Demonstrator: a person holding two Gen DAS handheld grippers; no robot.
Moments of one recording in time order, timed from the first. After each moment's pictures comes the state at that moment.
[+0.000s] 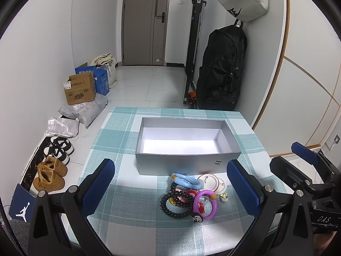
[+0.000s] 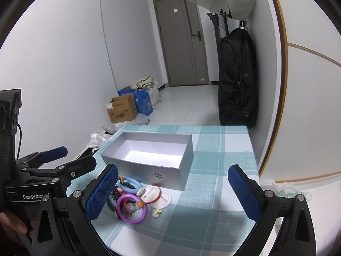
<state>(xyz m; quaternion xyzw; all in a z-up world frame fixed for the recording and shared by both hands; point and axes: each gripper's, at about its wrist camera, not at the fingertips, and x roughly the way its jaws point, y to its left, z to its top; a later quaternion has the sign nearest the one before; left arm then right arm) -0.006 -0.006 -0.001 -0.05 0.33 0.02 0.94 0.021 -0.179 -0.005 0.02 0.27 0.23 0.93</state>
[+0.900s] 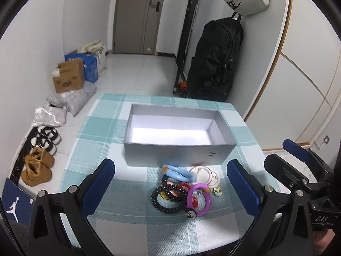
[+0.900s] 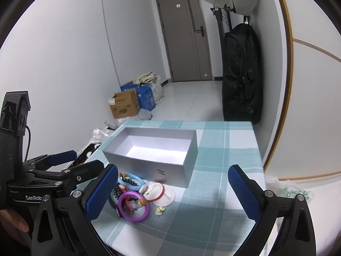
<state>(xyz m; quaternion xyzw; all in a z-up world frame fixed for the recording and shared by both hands) 0.005 0.004 -0.014 -0.09 0.37 -0.03 0.92 0.027 -0.171 -0.012 0.01 0.29 0.24 0.92</state>
